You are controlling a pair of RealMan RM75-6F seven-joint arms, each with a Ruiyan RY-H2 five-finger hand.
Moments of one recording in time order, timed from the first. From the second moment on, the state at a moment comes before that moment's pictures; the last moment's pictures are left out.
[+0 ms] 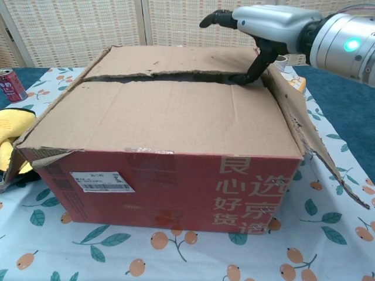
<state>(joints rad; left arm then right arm) -0.08 -1.16 -0.09 -1.53 1.64 1.72 -0.09 0.84 -1.41 0.26 -1.70 -1.11 1.03 -0.50</state>
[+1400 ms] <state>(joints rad) -0.11 -1.12 -0.15 -1.46 1.44 1.55 -0.29 1.13 -1.43 0.50 -1.12 -0.91 0.76 -0.19</state>
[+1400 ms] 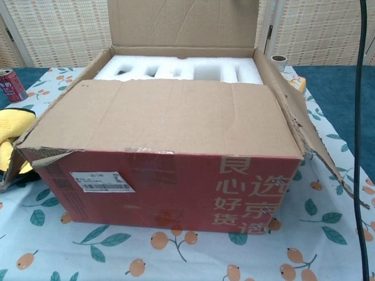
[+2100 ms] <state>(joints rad) -0.12 -1.14 -0.16 -1.48 1.43 1.54 -0.18 0.90 -1.06 0.43 -1.72 -1.09 0.64 0.25</state>
